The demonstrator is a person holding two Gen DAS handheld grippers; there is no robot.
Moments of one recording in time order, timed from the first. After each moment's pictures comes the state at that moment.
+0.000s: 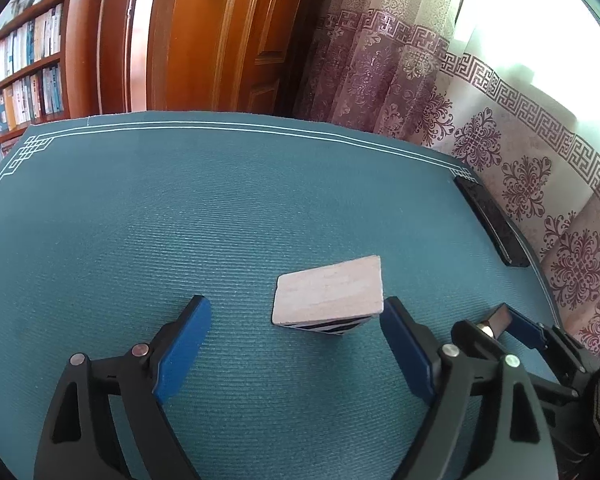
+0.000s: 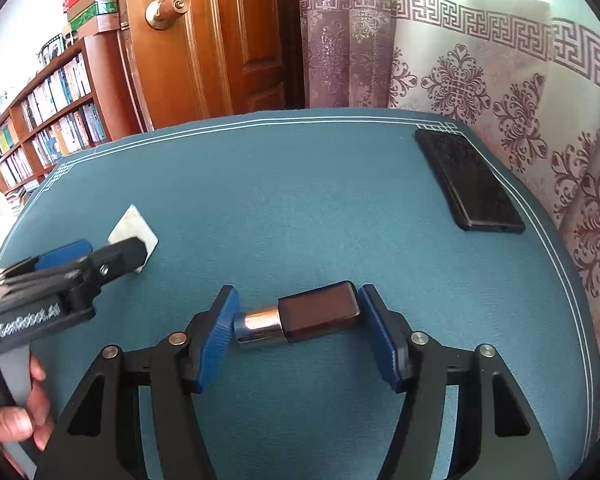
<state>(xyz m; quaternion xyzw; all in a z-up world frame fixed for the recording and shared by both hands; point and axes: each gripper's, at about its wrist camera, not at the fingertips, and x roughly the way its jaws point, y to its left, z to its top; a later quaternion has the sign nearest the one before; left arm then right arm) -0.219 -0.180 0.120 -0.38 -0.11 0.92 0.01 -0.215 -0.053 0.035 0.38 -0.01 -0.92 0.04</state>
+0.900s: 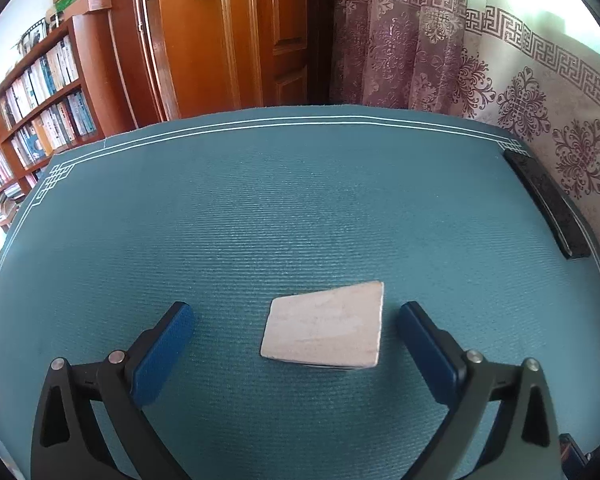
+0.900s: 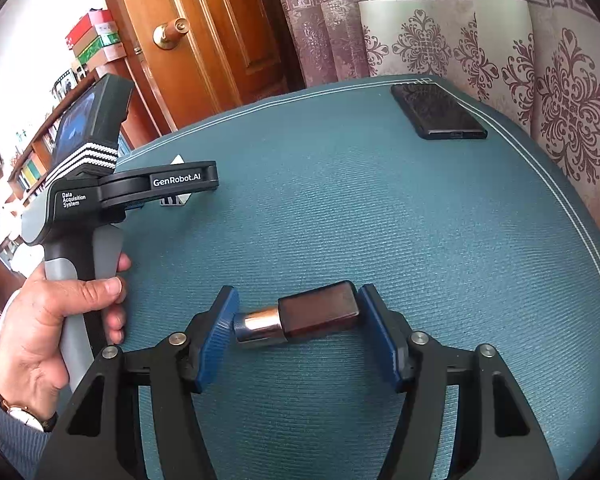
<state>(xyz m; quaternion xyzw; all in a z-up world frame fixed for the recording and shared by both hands) -0.257 -0.143 0.111 -0.42 -0.04 0.90 -0.08 -0.131 -0.029 0.021 0.38 -0.10 -0.92 0.08</state>
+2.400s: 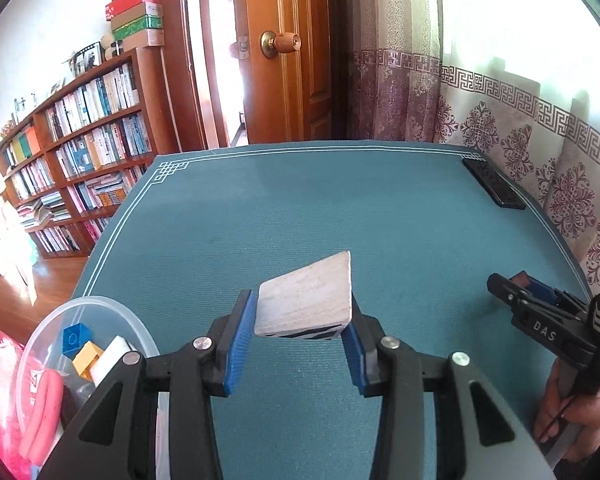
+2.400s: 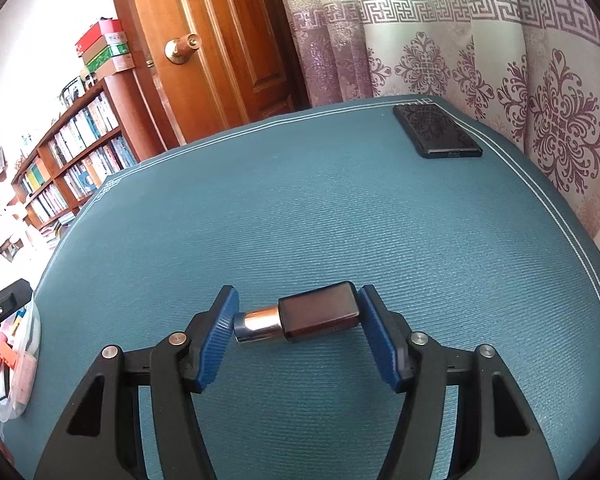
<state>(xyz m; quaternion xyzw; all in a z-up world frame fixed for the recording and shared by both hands) -0.046 -0.175 0.173 -0.34 -0.02 0.93 -0.11 -0.114 -0.036 0.037 0.35 -0.09 -0.93 0.08</state>
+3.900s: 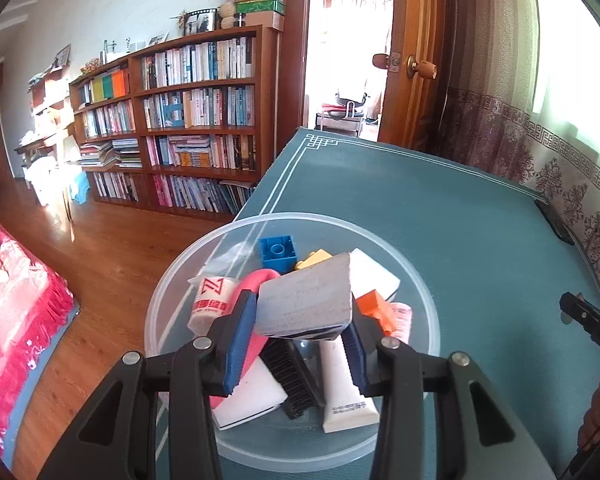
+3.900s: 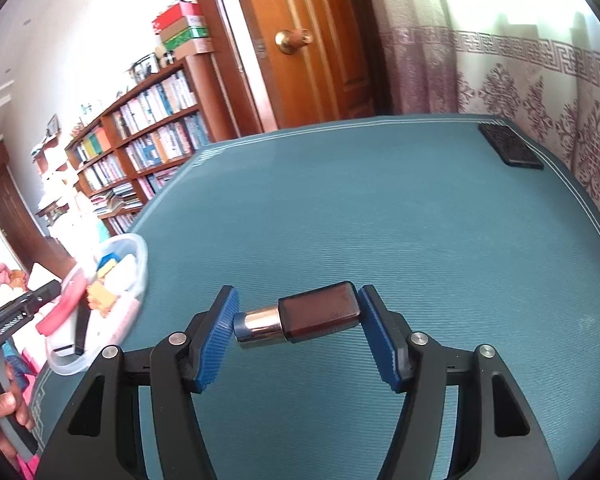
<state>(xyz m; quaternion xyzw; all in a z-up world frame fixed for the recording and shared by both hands) 0.096 -0.327 0.154 -0.31 -0.10 0.92 -0.21 -0.018 -0.144 0.067 0.33 -0.06 -0.92 0.19</state>
